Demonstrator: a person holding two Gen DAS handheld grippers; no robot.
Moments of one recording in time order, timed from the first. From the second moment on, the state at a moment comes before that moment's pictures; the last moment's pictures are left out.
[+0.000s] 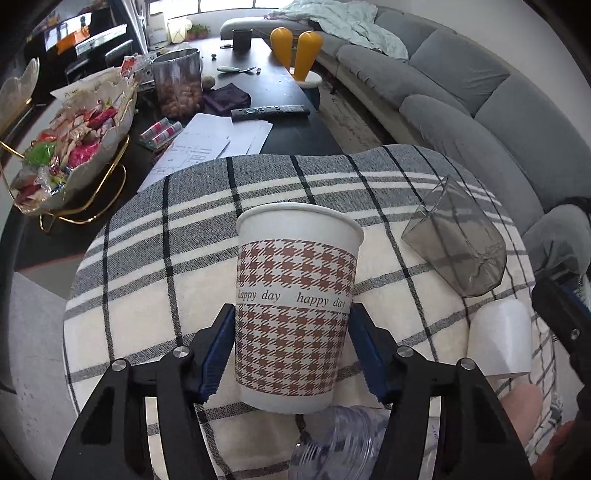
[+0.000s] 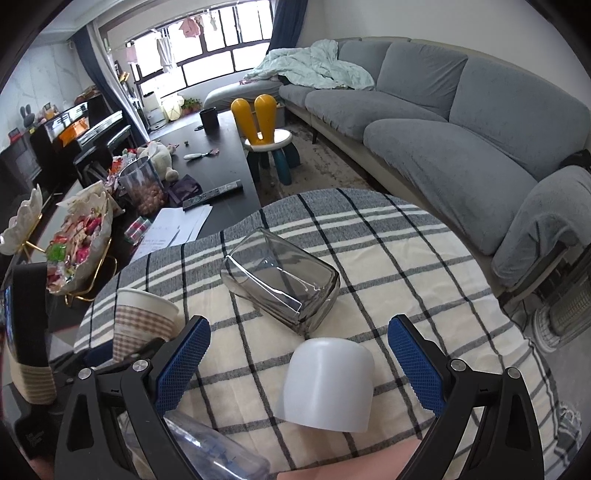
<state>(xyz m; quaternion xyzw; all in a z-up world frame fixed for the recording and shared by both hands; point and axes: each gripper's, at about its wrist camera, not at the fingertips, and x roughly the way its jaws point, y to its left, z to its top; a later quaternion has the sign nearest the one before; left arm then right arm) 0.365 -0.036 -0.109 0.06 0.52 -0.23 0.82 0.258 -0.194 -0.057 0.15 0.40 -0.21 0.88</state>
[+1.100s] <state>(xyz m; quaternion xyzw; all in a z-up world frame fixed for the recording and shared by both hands) 0.123 -0.073 -0.014 0.00 0.48 -0.18 0.86 0.063 -0.261 0.023 0.10 0.39 -0.19 0.90</state>
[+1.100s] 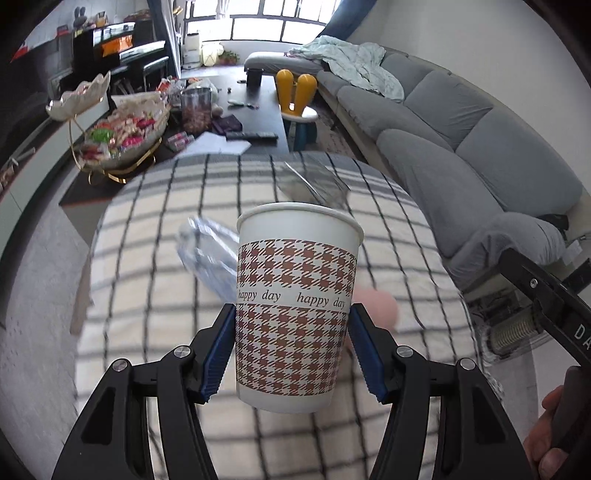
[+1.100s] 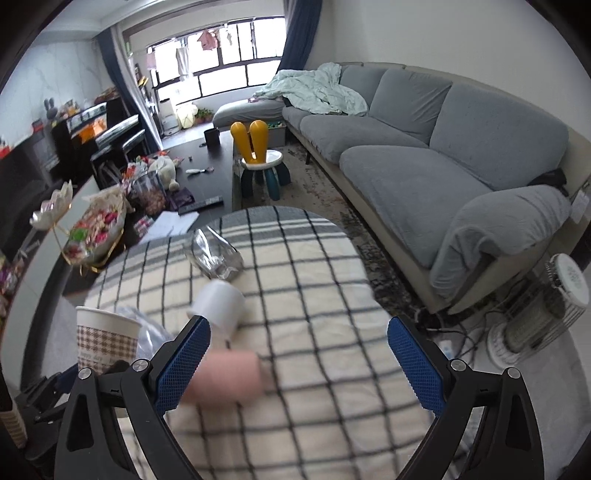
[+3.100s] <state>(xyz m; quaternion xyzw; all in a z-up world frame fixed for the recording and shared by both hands) 0.008 -0.009 -0.050 0.00 0.45 -0.12 0.89 -0.004 -0.197 -0.048 0.10 0.48 -0.13 0.86</state>
